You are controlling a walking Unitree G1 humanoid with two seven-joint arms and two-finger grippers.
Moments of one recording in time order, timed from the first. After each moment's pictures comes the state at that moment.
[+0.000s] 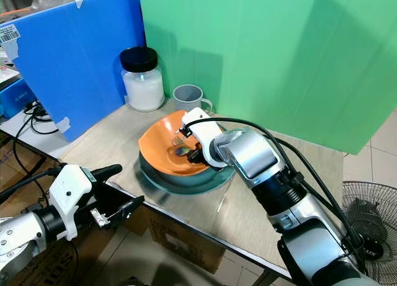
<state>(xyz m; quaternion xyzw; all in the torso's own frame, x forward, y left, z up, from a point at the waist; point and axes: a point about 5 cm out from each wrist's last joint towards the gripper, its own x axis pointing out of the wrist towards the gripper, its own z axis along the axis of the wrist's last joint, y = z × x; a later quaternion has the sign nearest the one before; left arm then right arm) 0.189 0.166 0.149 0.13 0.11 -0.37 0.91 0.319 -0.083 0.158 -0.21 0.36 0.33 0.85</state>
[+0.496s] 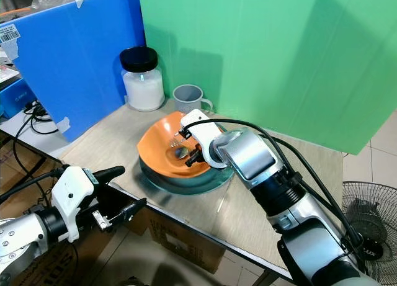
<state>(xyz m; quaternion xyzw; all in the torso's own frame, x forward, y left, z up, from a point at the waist) 0.188 0.163 0.148 0.13 0.11 -0.38 0.91 0.318 -0.082 0.157 -0.22 0.37 0.32 0.84</state>
